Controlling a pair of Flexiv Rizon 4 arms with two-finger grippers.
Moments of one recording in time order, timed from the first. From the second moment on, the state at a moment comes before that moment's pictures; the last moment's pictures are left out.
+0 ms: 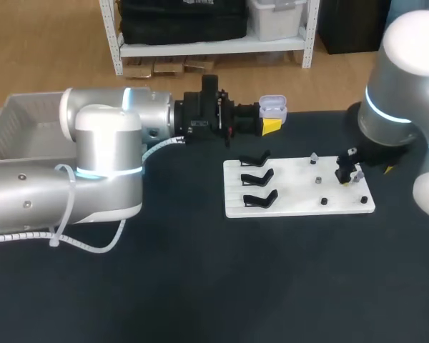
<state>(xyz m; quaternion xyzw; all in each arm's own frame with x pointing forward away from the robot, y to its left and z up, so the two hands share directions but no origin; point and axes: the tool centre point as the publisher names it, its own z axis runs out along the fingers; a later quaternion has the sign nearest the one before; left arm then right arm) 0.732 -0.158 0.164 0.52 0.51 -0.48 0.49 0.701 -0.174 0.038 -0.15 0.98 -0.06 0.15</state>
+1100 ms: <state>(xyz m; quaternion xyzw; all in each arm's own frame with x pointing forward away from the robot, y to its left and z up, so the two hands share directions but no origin) 0.732 -0.159 0.165 0.52 0.51 -0.48 0.49 0.713 -0.171 0.022 -0.10 0.99 -0.06 0.12</state>
